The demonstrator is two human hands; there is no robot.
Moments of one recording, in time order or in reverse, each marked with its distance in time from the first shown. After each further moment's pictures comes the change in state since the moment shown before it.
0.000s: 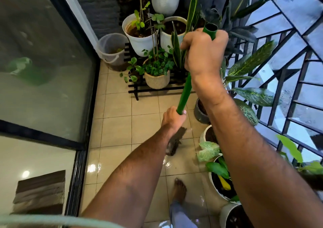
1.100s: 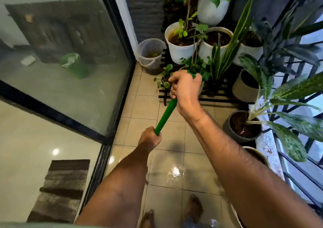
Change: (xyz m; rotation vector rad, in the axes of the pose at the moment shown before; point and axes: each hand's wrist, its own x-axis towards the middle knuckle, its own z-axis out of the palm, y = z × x) left_hand 0.016 -0.155 -0.143 0.179 0.062 -0.357; right_hand -0.029 0.091 0.135 0.214 -0.125 0.528
